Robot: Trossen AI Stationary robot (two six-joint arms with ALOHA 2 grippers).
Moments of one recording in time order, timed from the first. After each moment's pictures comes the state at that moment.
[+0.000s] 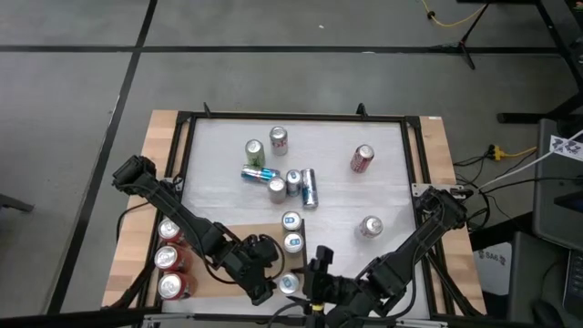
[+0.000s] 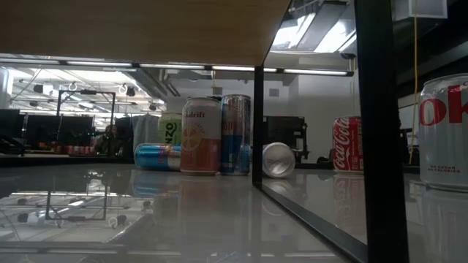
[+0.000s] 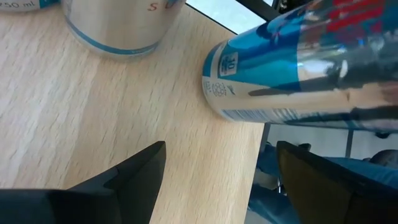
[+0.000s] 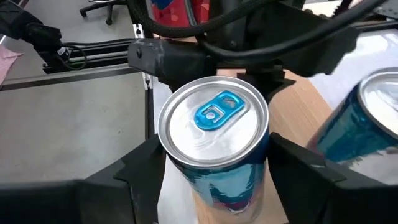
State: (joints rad) left arm -0.61 1.75 1.49 -0.64 -0.20 -1.06; right arm 0.73 2.05 2.09 -0.79 0.65 0.63
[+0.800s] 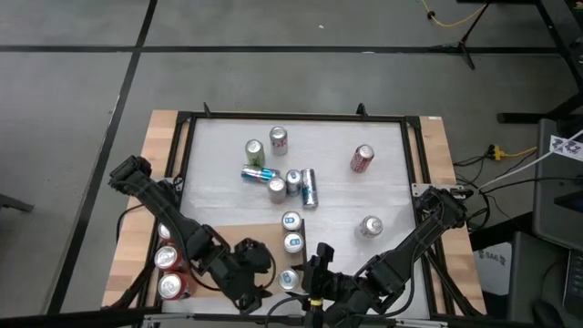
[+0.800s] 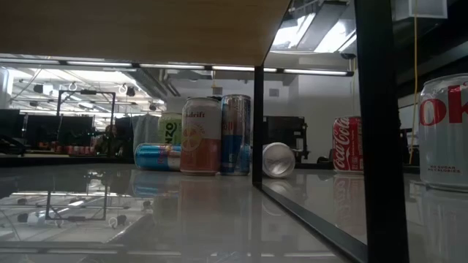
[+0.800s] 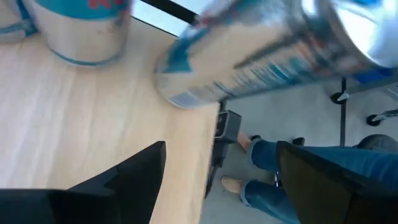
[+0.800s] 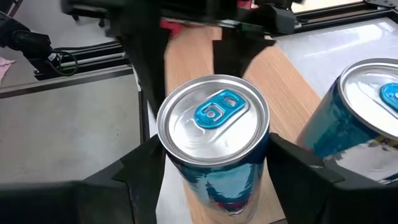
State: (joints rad) left arm -0.67 1.73 1.61 -0.73 -0.24 -1.02; right arm 0.73 2.05 2.09 -0.82 0.64 0.69
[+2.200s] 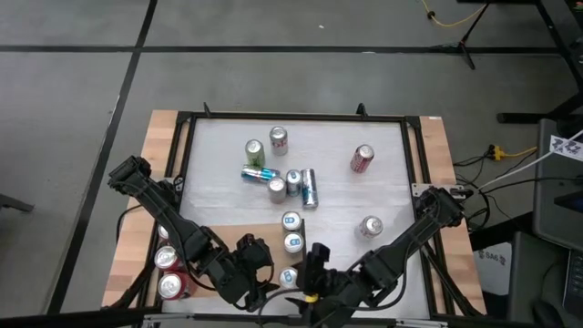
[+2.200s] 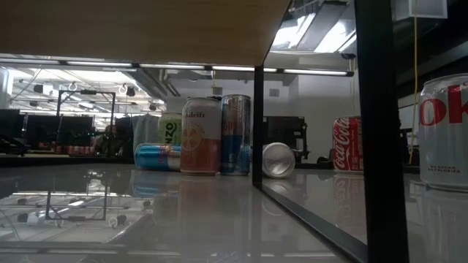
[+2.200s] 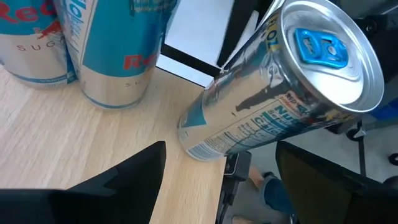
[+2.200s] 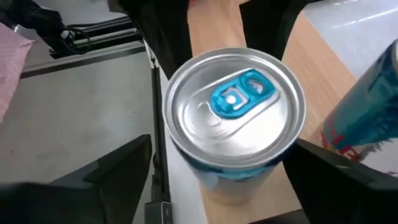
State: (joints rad) left arm -0.69 1.73 1.61 -0.69 -0.42 -1.01; right arm 0.68 2.05 2.08 -0.83 0.50 0.70
